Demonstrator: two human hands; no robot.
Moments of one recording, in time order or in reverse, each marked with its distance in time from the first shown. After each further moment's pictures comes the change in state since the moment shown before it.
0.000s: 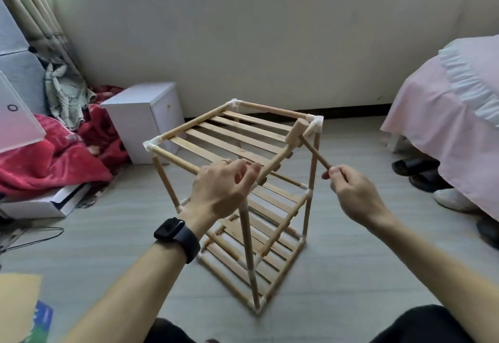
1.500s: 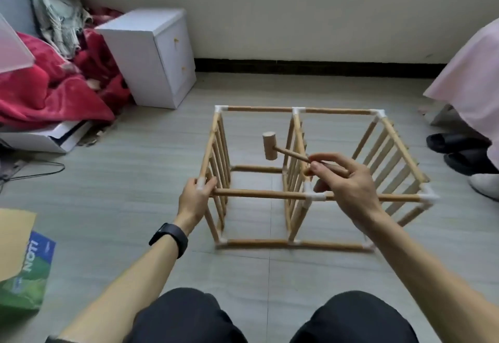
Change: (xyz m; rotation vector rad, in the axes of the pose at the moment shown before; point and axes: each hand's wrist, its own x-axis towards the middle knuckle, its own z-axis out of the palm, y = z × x) left_hand -0.073 -0.167 0.142 -0.610 0.087 -0.940; right_hand 0.015 0.048 0.089 0.442 -0.190 -0.041
